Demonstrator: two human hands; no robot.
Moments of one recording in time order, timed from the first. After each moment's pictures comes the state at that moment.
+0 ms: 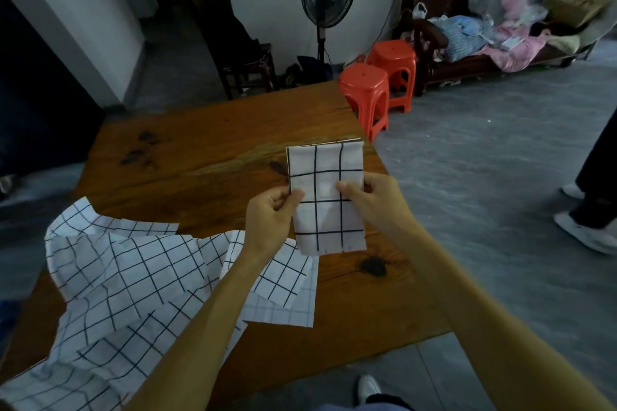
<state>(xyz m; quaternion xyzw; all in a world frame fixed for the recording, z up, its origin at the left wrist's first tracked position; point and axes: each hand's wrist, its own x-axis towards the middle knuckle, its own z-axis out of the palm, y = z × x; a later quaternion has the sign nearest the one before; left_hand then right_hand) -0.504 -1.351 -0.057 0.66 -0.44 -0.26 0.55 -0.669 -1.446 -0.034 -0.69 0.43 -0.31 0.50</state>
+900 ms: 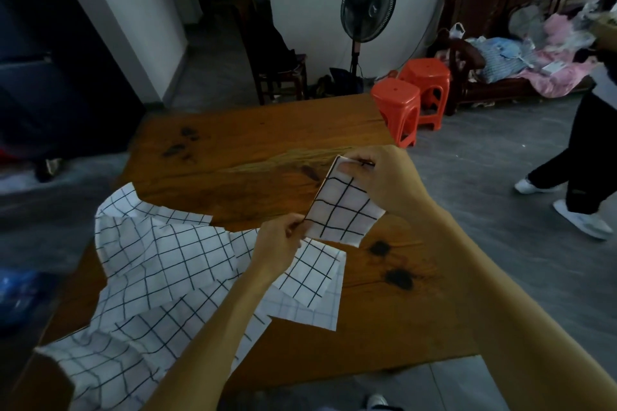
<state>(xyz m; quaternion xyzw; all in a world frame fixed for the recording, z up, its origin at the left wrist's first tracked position) -0.466 -1.309 -0.086 0.75 -0.49 -0.21 0.40 -0.620 -1.446 0.011 -0.86 0.31 -0.30 0.28</state>
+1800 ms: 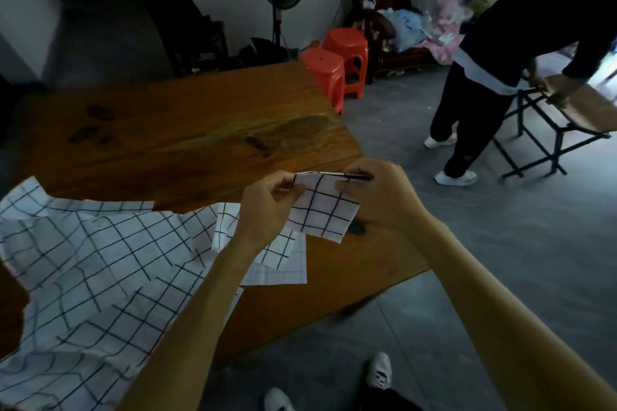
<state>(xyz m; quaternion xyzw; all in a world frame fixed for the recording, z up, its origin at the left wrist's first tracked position) -0.488 -1.292 -0.060 0.61 -0.56 -0.26 0.49 -0.679 -1.364 -0.011 -0.82 0.48 -0.20 0.24</state>
